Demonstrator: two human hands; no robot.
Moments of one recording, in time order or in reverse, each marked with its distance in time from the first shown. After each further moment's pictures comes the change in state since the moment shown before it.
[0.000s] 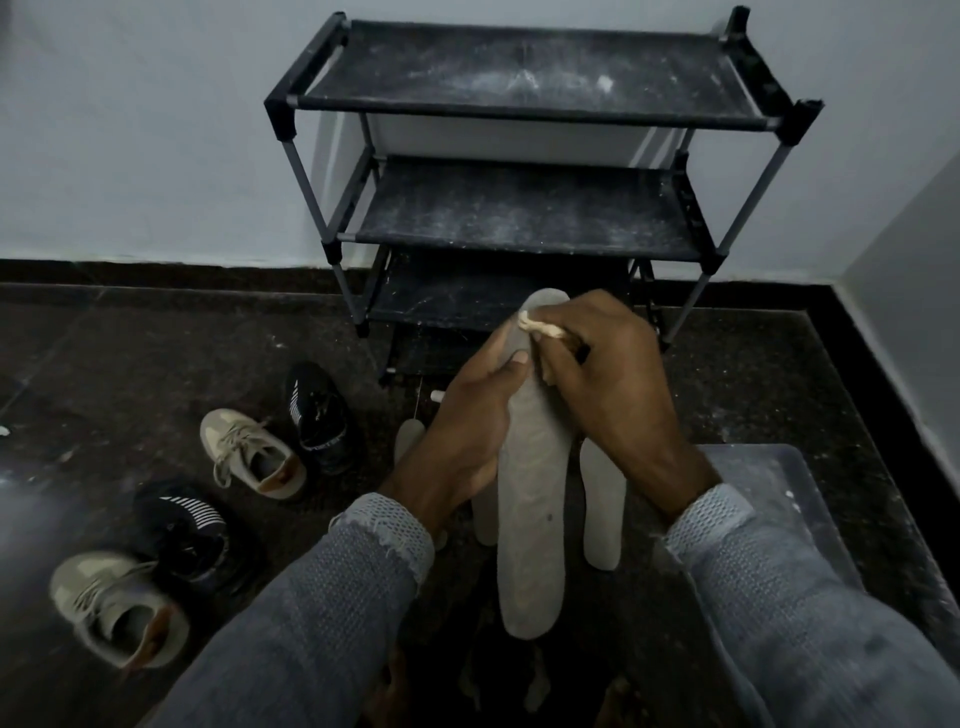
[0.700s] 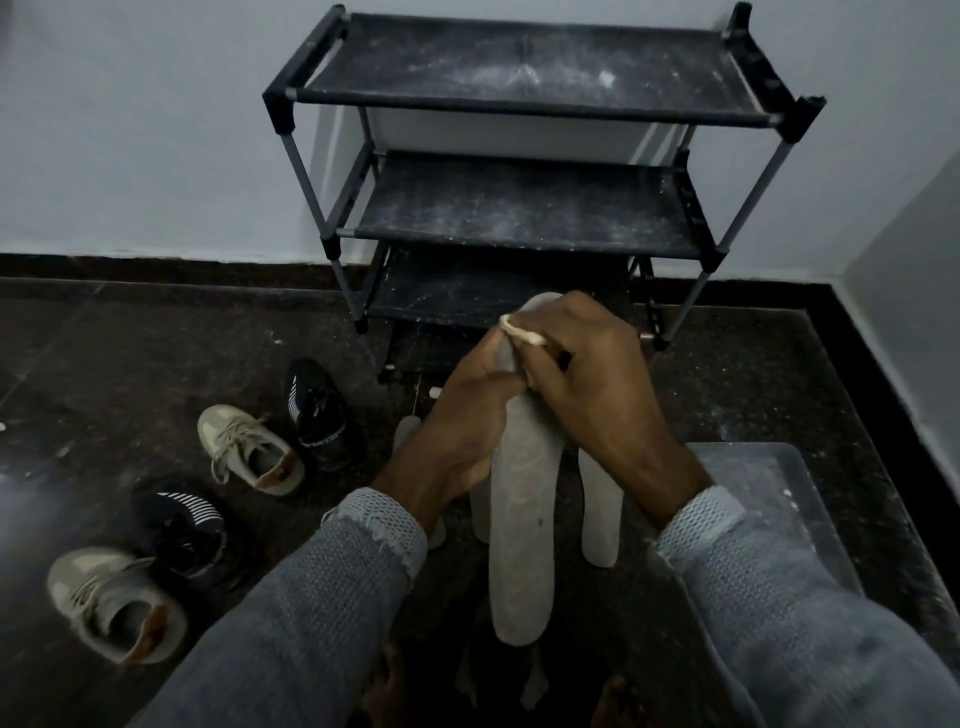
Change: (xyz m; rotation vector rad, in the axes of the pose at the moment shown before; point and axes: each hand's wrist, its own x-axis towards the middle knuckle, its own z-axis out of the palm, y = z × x) left_hand 0.002 0.000 -0.004 0.056 -0.036 0.007; right_hand -0.002 -0.006 0.006 0.024 -0.041 -0.057
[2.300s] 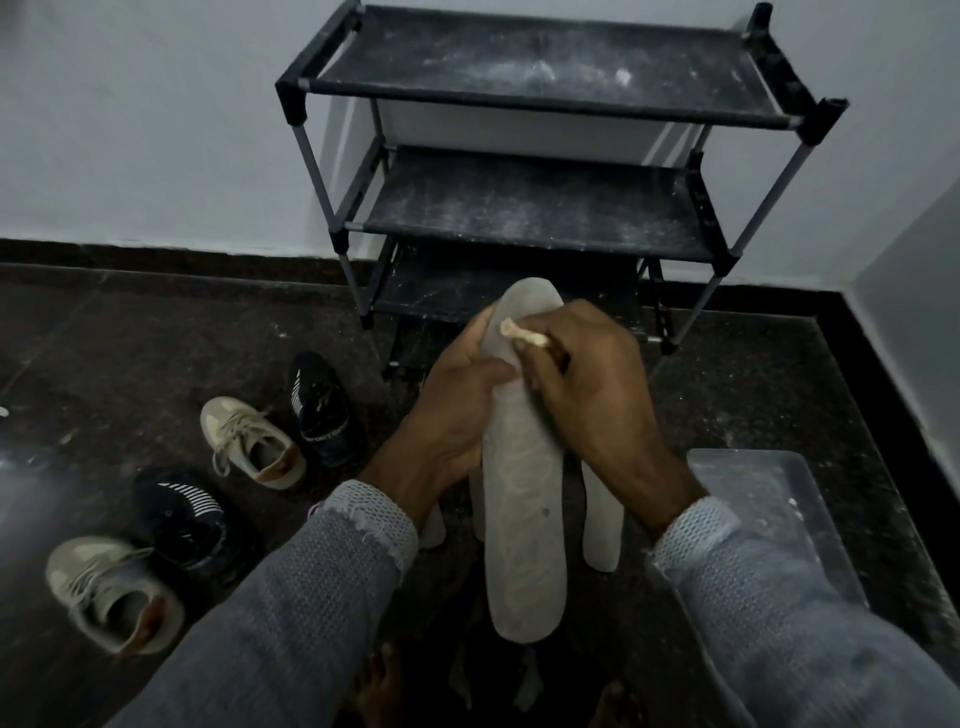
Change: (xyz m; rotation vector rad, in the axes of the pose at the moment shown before) left_hand -0.003 0.011 -0.008 -0.102 0.102 -0.013; right_hand -0.001 0.000 0.012 -0.029 -0.005 0.068
